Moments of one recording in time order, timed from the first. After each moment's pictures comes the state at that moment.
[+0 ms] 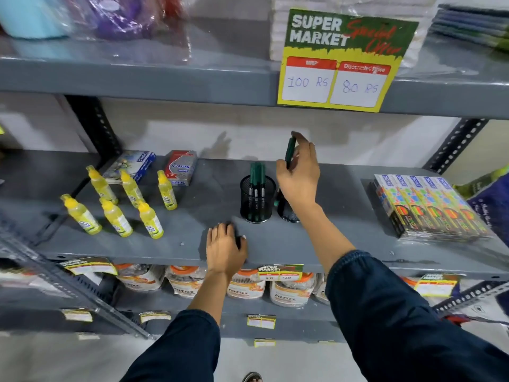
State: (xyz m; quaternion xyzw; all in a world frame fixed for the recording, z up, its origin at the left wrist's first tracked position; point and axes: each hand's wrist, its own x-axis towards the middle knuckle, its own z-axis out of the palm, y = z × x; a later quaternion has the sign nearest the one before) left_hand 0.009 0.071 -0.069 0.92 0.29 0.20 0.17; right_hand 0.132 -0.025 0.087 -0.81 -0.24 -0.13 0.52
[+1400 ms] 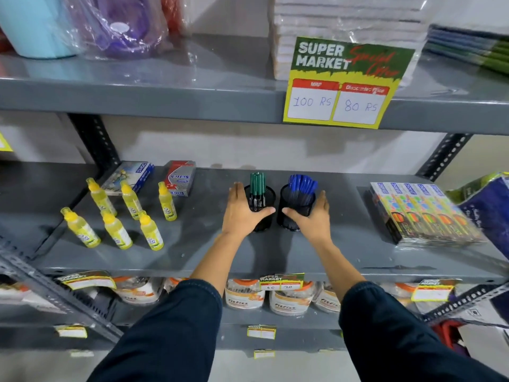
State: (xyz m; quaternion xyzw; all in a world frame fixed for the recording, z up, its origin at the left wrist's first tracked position) left_hand 0.074 0.086 0.015 0.88 0.23 0.18 0.36; right_hand 0.149 -0.068 0.008 -0.87 -0.11 0.04 0.48
